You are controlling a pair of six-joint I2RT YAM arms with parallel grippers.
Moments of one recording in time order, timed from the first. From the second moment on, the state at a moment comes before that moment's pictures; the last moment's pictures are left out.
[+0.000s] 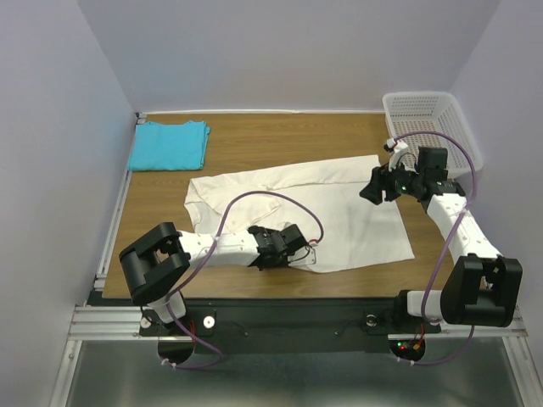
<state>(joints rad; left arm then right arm) -1.13 1.61 0.90 -0.54 -0.28 0.45 -0.09 1.30 0.95 -0.42 -0.72 -0.28</state>
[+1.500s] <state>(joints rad) -1.08 1.18 0.90 -0.55 -0.27 0.38 -0.10 1.32 1.00 -0.92 -0.49 -1.05</state>
